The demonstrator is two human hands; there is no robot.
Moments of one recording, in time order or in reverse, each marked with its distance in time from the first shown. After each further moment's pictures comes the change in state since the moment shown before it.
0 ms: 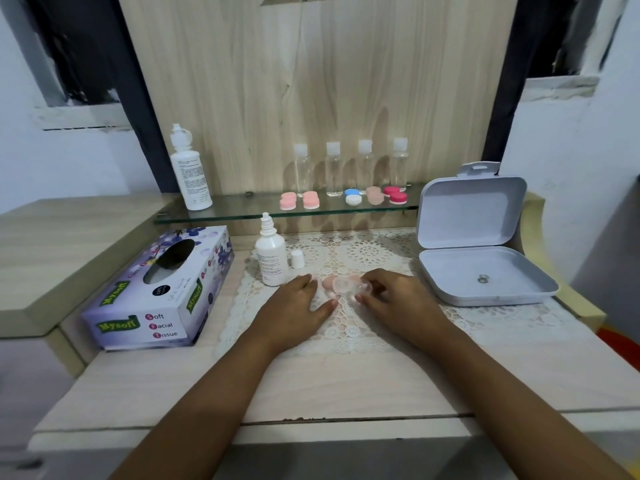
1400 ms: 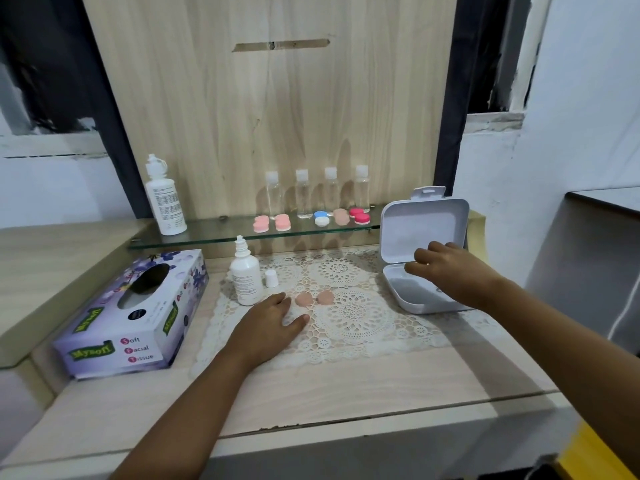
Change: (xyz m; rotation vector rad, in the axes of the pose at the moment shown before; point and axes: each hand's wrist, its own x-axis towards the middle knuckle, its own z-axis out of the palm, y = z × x) left_hand -0.001 0.001 -0.002 -0.006 -0.015 -0.019; right_hand 0.010 0.088 -0.113 -0.971 -0.019 -0.473
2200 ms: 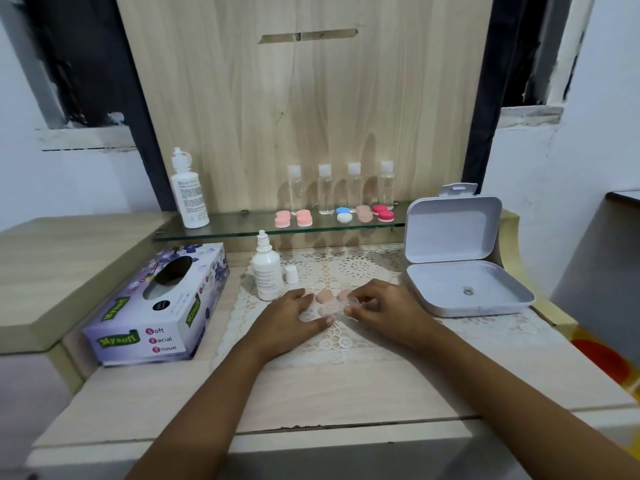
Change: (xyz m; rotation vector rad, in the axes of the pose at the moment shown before) left_hand 0.004 -0.009 -0.003 -0.080 -0.062 -0.008; right_hand 0.053 -0.123 -0.008 1.005 -0.024 0.356
